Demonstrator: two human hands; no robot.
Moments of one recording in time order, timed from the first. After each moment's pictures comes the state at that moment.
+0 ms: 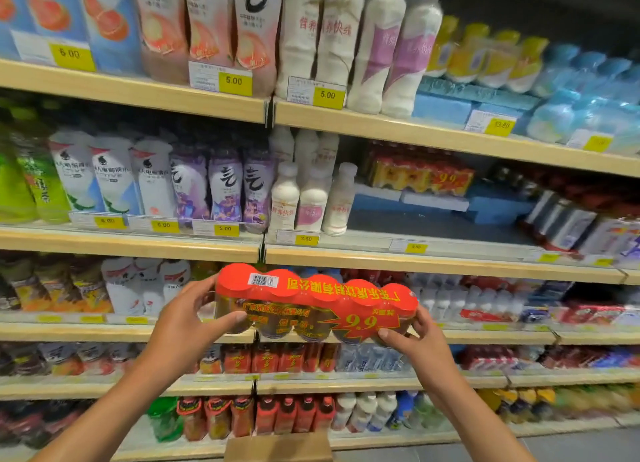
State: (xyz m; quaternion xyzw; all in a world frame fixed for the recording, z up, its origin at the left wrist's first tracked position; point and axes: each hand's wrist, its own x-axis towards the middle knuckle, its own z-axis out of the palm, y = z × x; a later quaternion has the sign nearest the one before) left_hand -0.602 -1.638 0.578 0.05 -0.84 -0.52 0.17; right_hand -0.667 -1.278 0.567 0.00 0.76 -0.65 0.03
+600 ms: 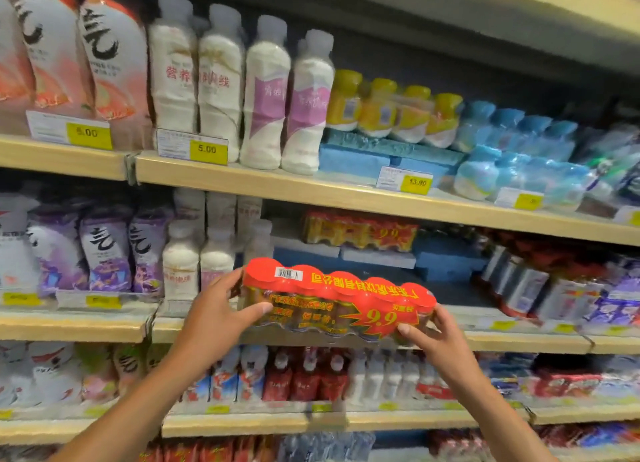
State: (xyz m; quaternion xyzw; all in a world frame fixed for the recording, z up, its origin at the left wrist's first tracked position) left_hand -0.777 -1.462 0.652 0.01 -0.84 -0.50 0.21; right_hand -0.836 -1.099 0.635 -0.06 0.81 -0.57 -0.08
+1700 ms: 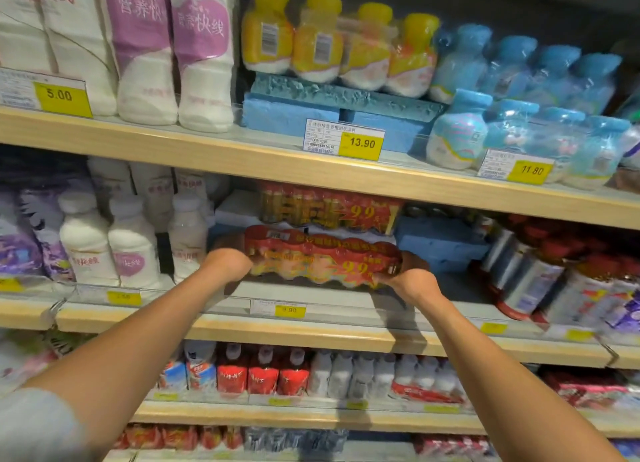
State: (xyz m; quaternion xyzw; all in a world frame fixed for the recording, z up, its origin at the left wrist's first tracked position) left_hand -0.973 -1.377 0.641 0.23 -0.94 -0.25 -0.02; right_hand -1.035 -1.043 0.641 -0.05 0.96 -0.28 -0.06
